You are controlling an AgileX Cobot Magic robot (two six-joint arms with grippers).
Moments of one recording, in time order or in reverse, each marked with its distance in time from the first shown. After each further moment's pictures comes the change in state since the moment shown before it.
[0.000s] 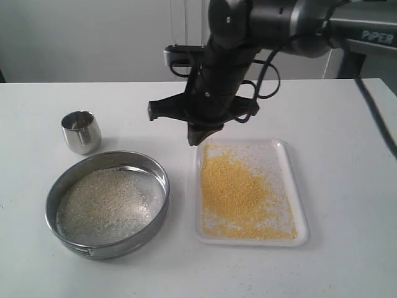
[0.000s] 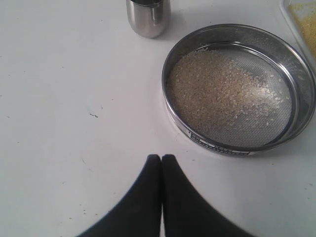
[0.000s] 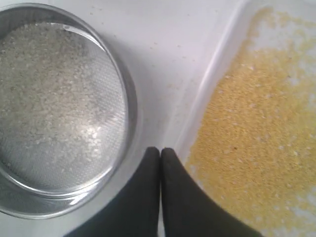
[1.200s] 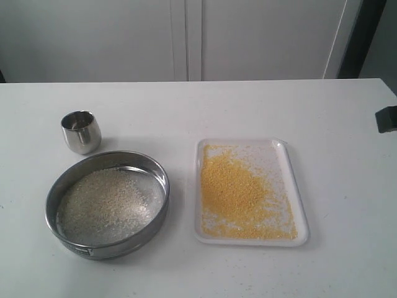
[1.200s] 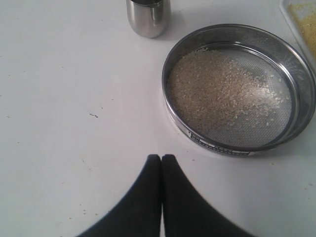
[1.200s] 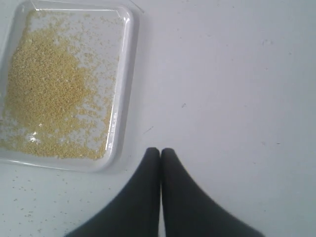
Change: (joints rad) left arm 0.000 0.000 0.000 0.000 0.000 0.000; right arm -0.533 -0.926 0.747 -0.077 -0.102 -0.280
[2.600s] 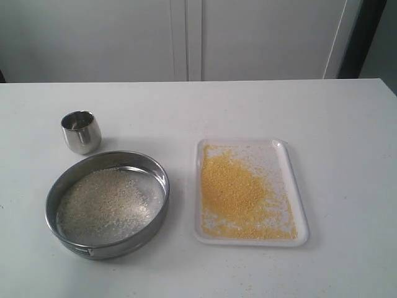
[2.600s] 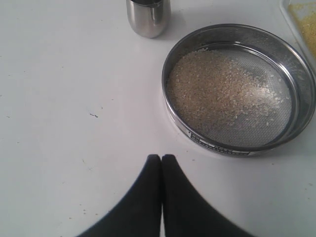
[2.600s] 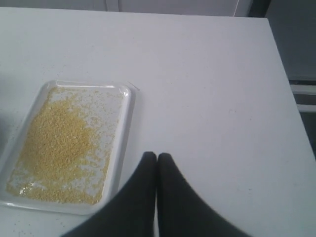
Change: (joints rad) left arm 0.000 0.000 0.000 0.000 0.000 0.000; right arm 0.000 -0.388 0.112 -0.039 -0.077 0.063
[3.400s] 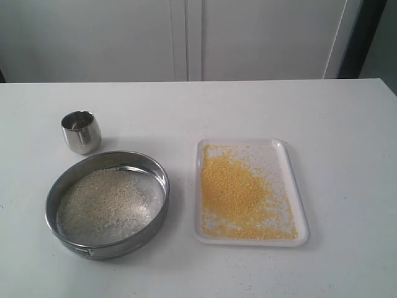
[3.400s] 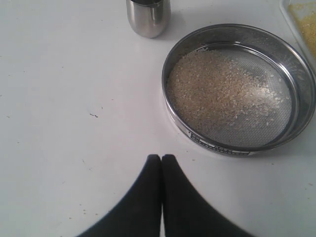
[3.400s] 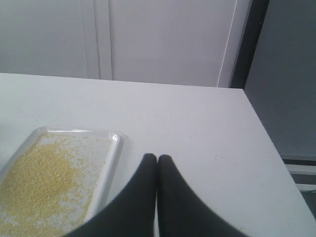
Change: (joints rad) left arm 0.000 0.000 0.000 0.000 0.000 0.000; right arm 0.000 -0.527 0.422 -0.061 -0.266 0.000
